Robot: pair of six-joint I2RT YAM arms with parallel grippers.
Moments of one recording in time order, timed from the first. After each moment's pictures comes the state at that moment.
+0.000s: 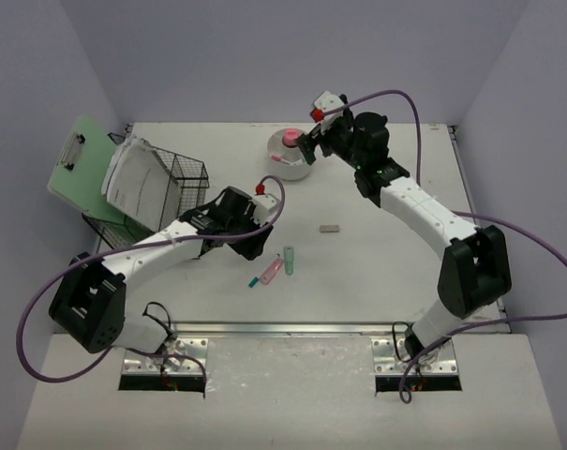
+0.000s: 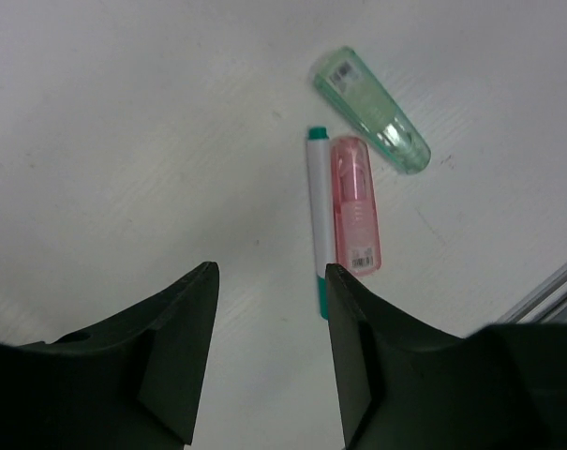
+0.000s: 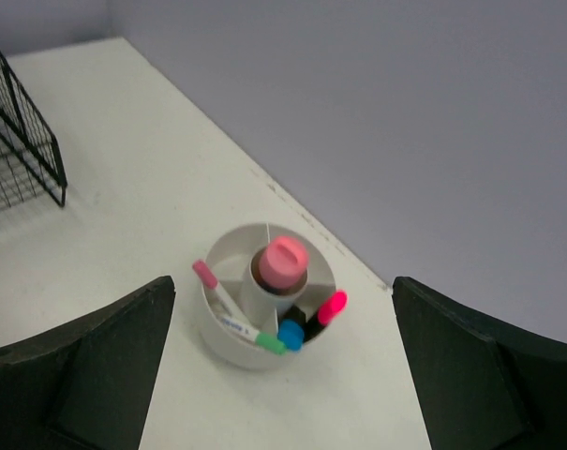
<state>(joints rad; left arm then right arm) -0.57 1.38 0.89 -0.44 0.15 0.07 0.42 1.63 1.27 0.28 -0.23 -0.37</state>
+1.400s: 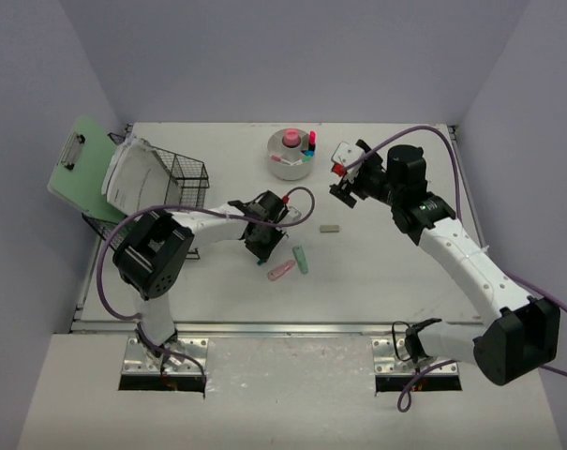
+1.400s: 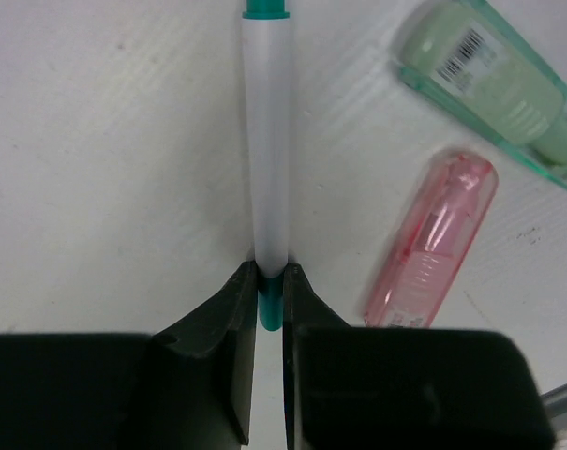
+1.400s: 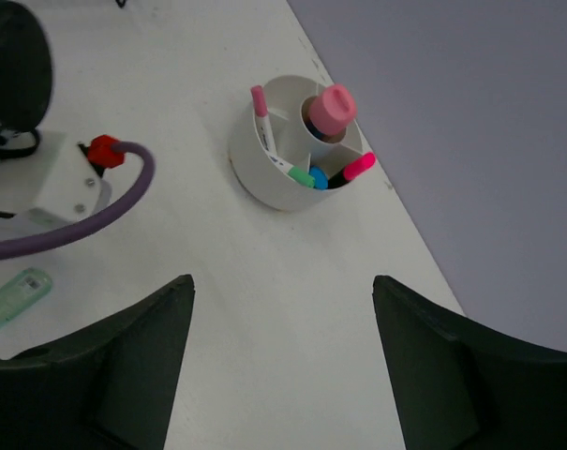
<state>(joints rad) -0.65 1.82 1.09 -0.51 0.04 0.03 0.36 1.23 1.00 -0.11 -0.34 -0.68</state>
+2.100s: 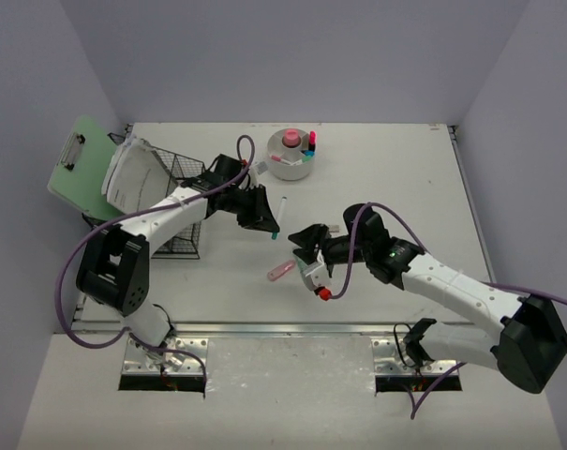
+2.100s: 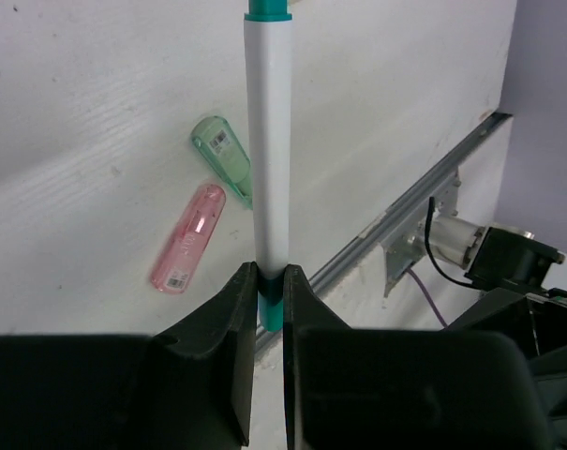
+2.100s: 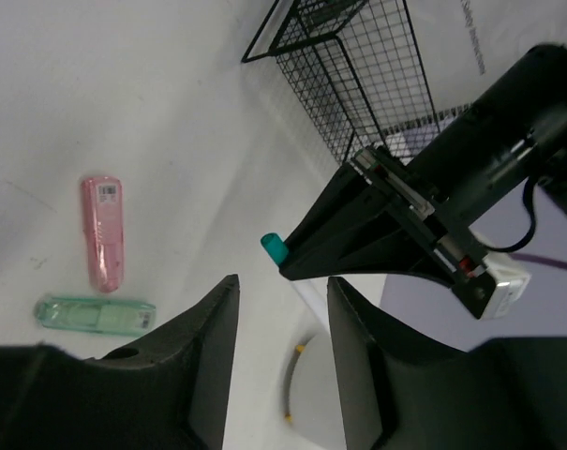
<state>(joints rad) -0.40 1.62 1.16 -0.48 0.59 -0.51 0.71 1.14 0.67 -0.04 -0.64 -1.43</state>
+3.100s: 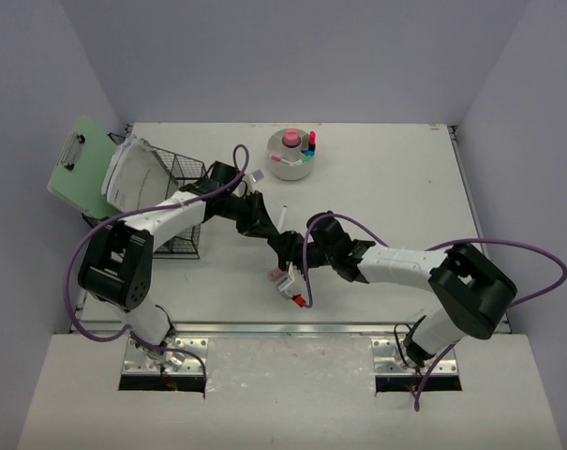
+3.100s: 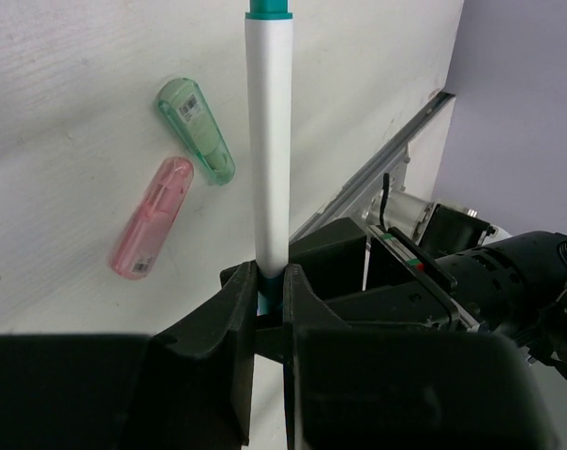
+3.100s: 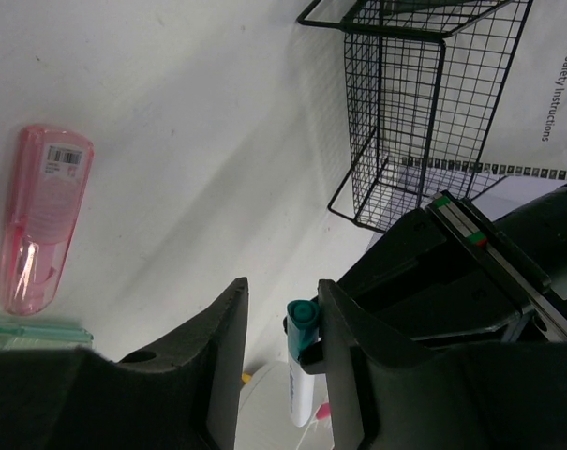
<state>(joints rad) -0.36 1.65 1.07 -0.41 0.77 -0.61 0.81 1.52 0.66 0.27 -0.48 -1.80</state>
